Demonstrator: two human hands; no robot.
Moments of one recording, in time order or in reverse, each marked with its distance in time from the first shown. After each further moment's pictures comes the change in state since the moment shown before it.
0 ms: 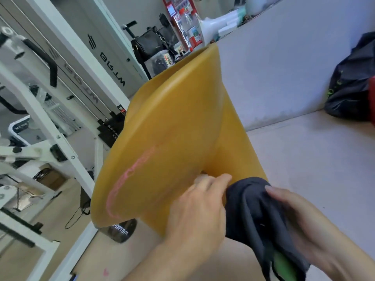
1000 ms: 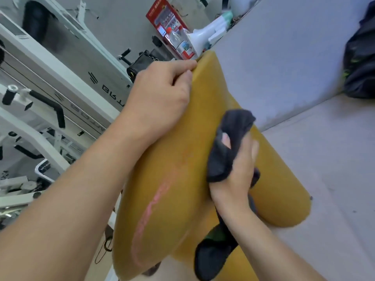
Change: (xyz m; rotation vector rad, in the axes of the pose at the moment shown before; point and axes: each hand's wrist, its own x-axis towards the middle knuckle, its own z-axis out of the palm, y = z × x) left_hand 0.167 -0.020 -0.126 -0.054 0.205 0.034; right_hand 0.144 -0.011 0.126 -0.332 0.784 -1.028
